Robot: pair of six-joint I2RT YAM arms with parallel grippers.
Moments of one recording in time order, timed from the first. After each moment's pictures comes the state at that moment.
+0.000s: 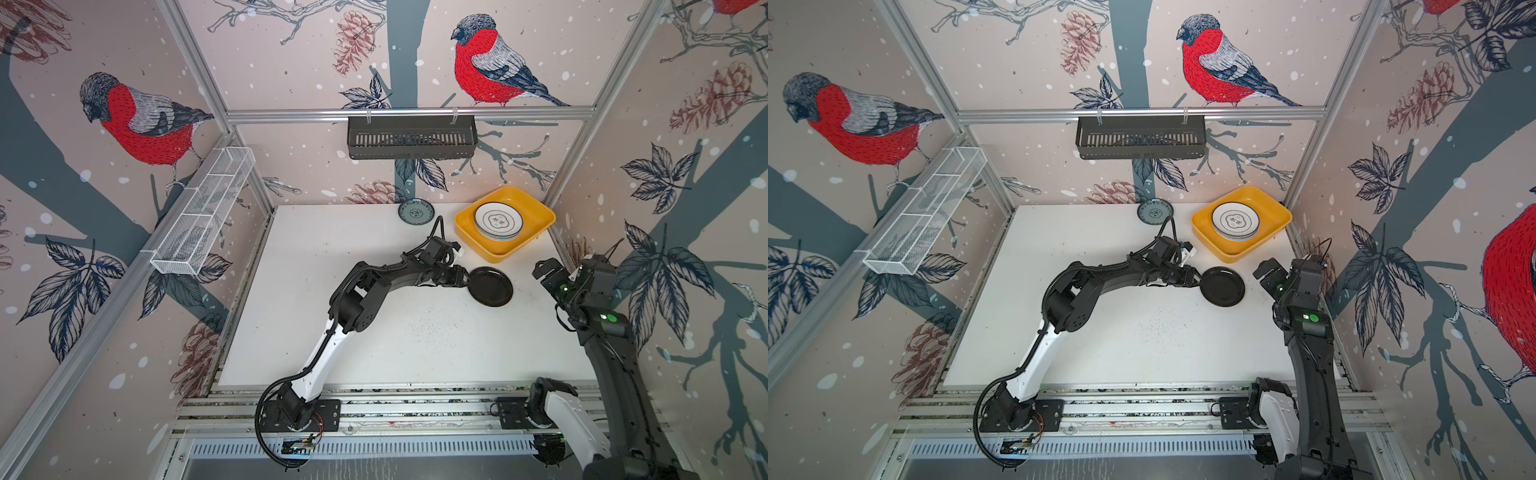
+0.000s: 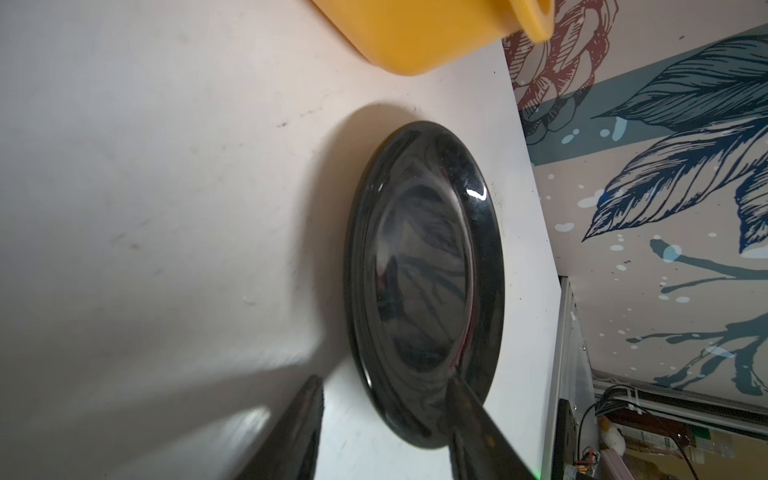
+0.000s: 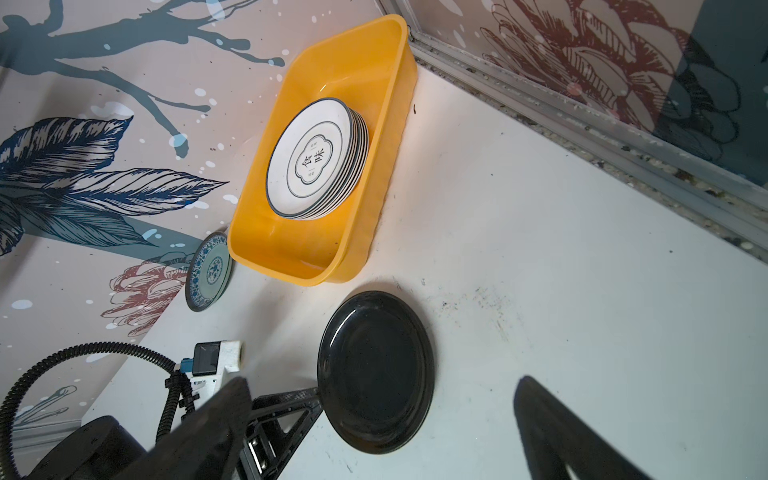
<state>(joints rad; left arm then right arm) -0.76 2.45 1.78 -0.06 0.66 -0.60 -0.20 0.83 0.76 -0.53 -0.08 0.66</state>
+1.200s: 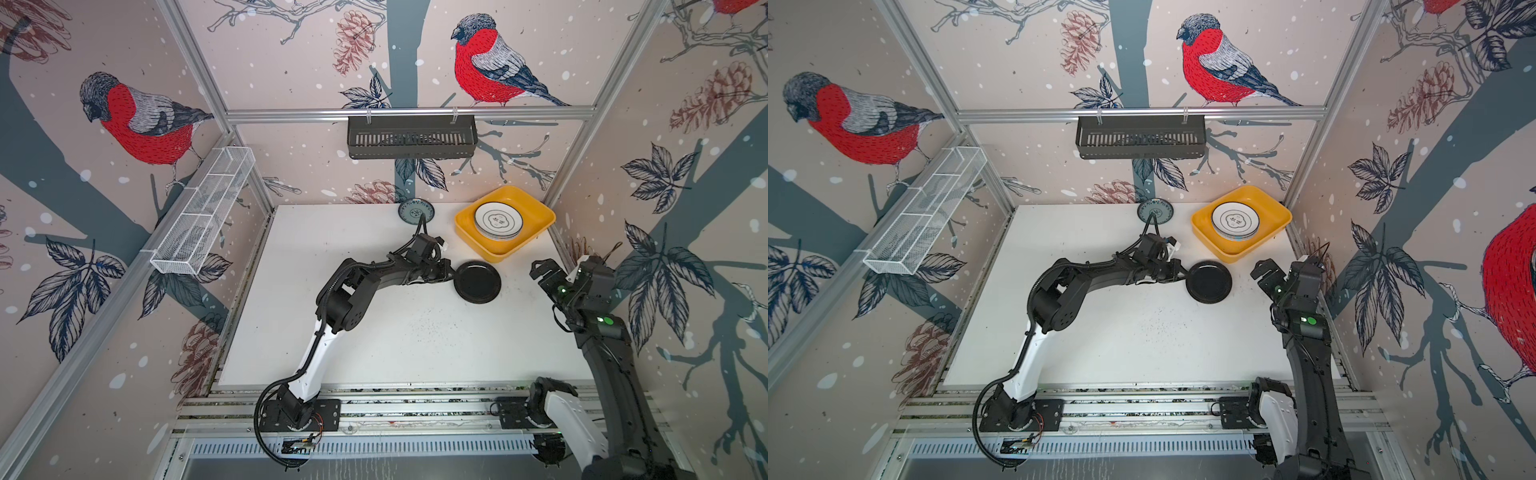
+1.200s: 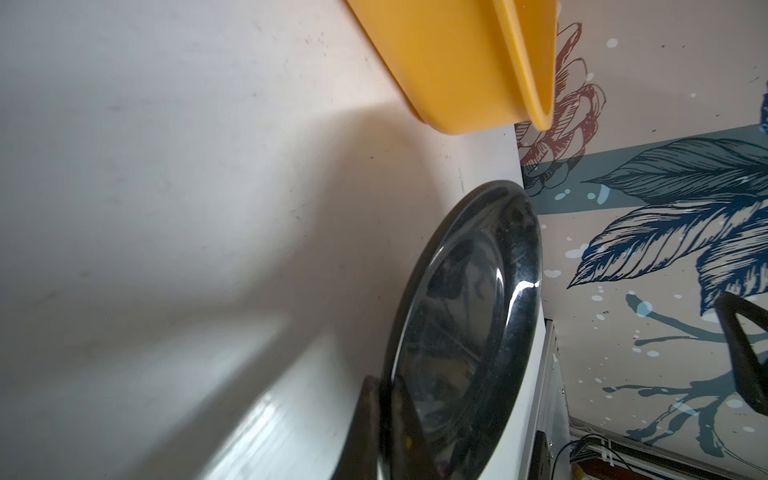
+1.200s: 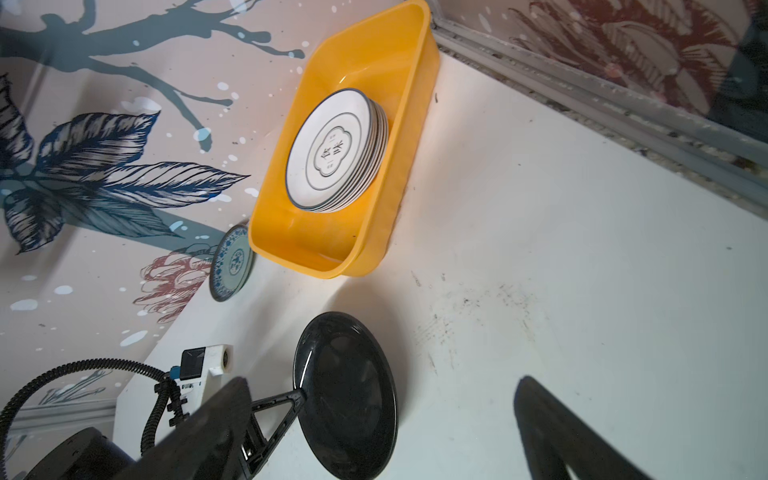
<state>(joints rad) -0.69 2.29 1.58 0.04 0.62 -0.72 -0.20 0.83 0.70 -0.42 -0.18 0.67</state>
